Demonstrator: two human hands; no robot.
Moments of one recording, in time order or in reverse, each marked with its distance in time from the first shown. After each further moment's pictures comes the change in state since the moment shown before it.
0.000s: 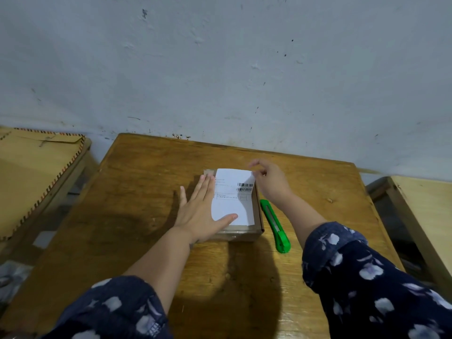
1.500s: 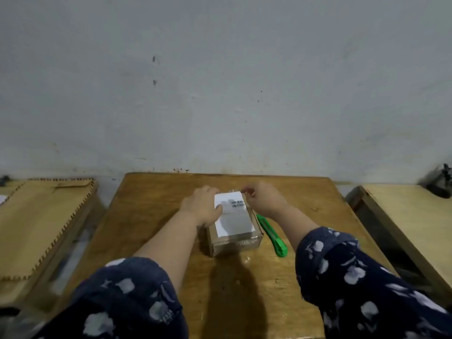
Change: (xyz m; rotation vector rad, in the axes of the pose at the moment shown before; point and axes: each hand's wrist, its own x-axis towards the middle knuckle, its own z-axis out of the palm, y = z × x) left_hand -0.006 0.015 -0.093 -0.009 -0.027 0.088; right_hand -0.057 -0.041 -0.011 -0.441 0.000 -0.134
